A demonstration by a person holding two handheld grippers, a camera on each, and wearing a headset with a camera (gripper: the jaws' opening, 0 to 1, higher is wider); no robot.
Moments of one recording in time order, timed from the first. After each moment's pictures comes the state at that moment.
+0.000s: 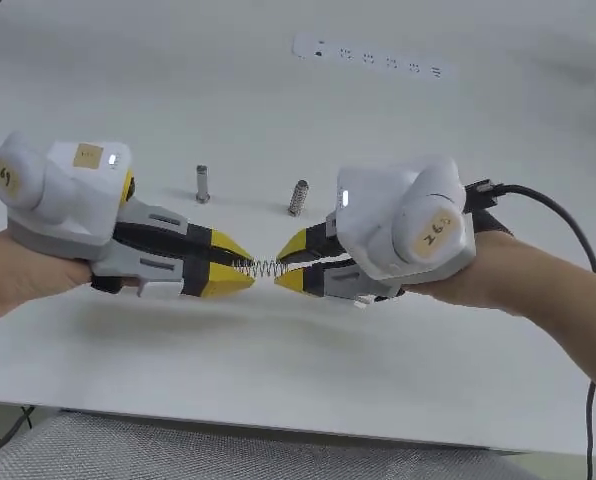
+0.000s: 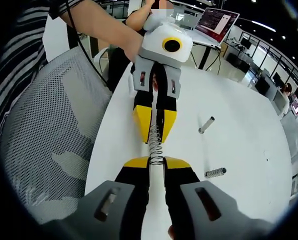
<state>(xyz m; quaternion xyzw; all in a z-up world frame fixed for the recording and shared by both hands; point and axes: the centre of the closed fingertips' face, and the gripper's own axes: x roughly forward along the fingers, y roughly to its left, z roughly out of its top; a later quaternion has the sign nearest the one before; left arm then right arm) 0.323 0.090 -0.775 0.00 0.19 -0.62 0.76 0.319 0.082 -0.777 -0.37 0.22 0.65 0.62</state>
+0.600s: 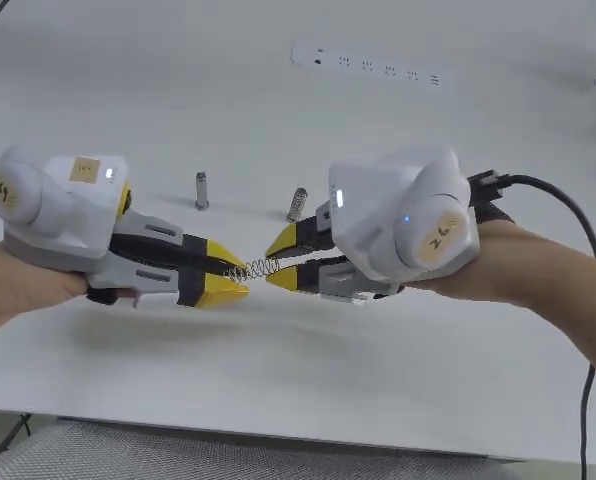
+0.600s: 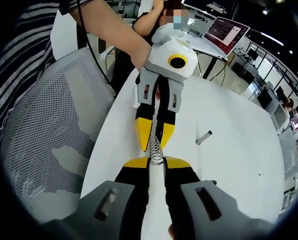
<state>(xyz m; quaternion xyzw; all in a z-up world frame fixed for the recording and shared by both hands) 0.322 0.092 -0.778 0.00 0.19 -0.61 0.77 0.317 0.092 -0.761 -0.40 0.19 0.67 0.60</state>
